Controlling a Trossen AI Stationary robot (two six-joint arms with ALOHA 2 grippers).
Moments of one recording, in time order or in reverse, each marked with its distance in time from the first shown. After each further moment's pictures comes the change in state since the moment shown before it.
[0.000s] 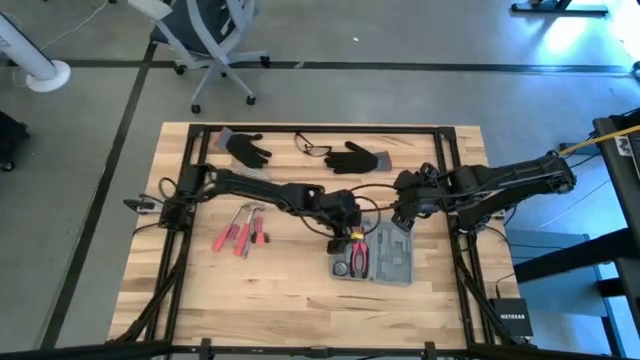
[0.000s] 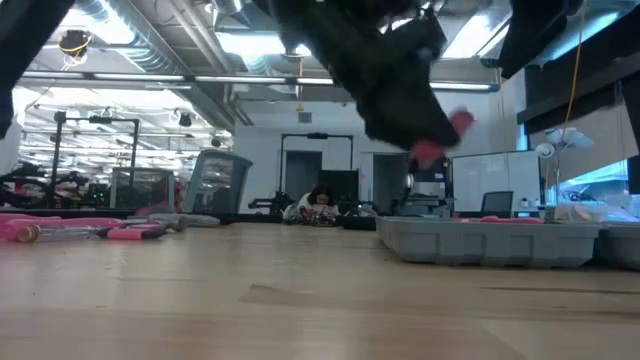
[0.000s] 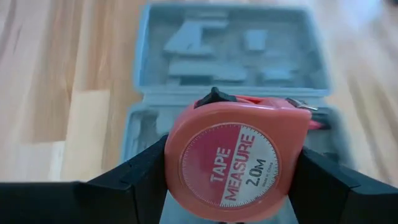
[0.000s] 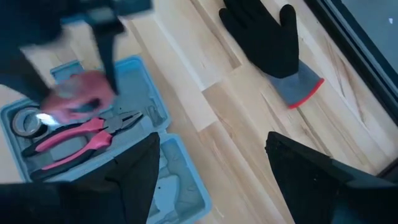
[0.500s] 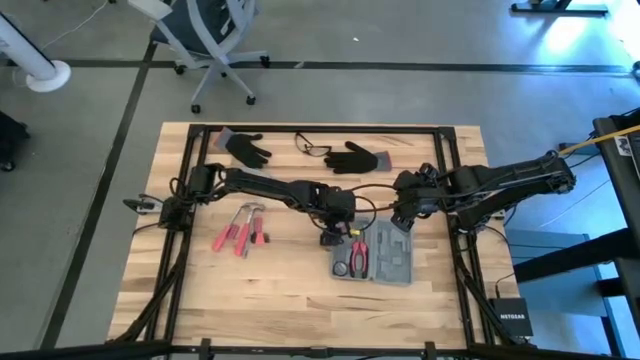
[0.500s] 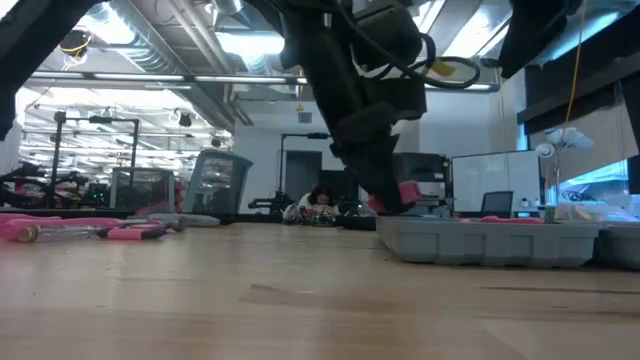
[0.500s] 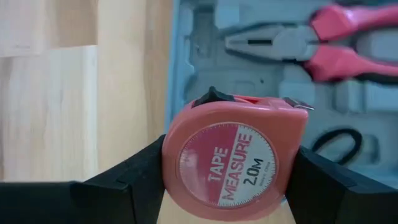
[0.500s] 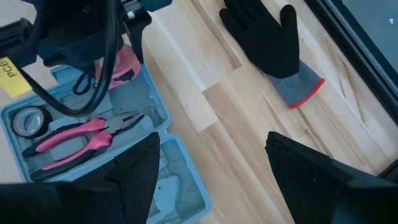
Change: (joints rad) left arm 0.031 0.058 0.039 -0.256 -0.124 0.088; right arm 0.000 0.000 0.000 0.002 0.000 0.000
